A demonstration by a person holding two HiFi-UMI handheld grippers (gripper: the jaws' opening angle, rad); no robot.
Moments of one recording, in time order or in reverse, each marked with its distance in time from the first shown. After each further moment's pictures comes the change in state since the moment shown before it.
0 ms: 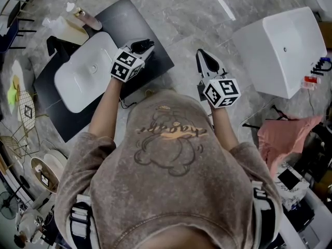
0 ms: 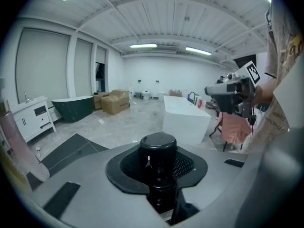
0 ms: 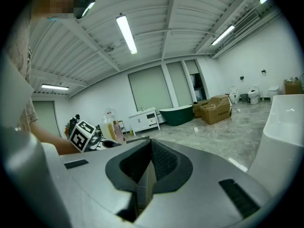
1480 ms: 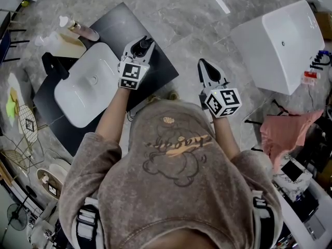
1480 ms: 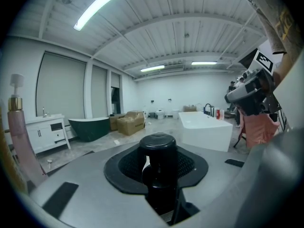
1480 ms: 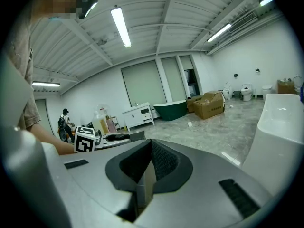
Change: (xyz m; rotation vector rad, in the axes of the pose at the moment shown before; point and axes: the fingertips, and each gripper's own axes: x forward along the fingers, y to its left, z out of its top) left arm 0.021 0.065 0.016 0.054 -0.268 0.221; right arm 0.027 -0.003 -0.018 0.028 0.066 -0.081
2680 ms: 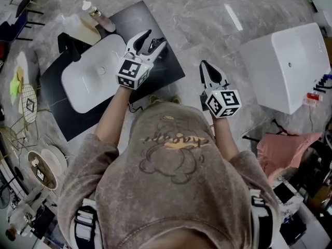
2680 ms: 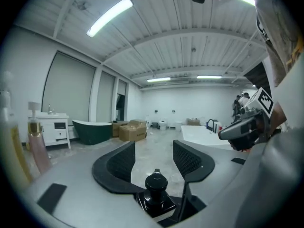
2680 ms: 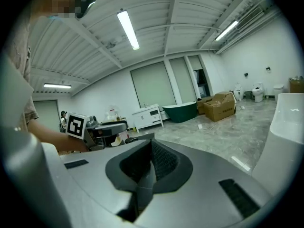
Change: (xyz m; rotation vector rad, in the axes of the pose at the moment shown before) left arm -0.054 -0.001 0.074 -0.111 -0.128 0.034; right arm -0.001 0.022 0.006 -0.034 -0.022 0.119
